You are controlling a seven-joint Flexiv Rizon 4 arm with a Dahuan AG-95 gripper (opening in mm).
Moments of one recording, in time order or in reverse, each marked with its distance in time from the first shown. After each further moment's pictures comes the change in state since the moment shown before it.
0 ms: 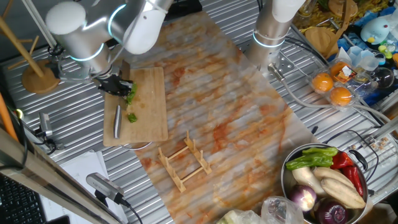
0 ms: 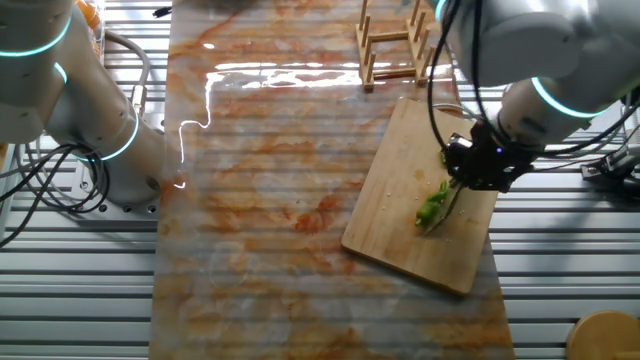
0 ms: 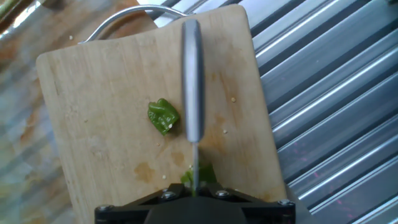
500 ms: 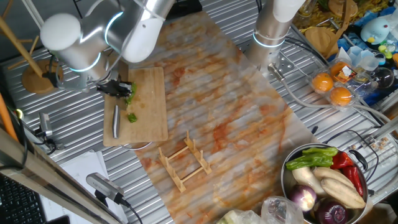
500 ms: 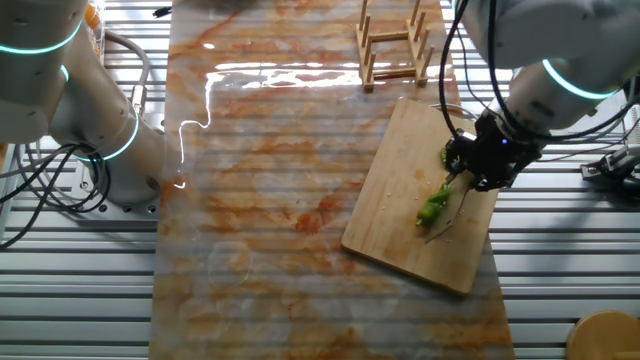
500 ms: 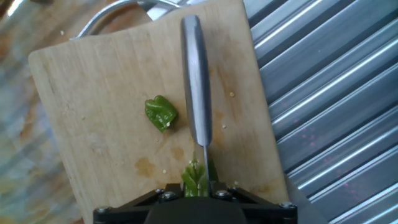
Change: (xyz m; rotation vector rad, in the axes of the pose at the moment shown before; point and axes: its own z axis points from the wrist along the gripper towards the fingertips) arm 0.001 0.000 -0.001 0.010 0.079 0.012
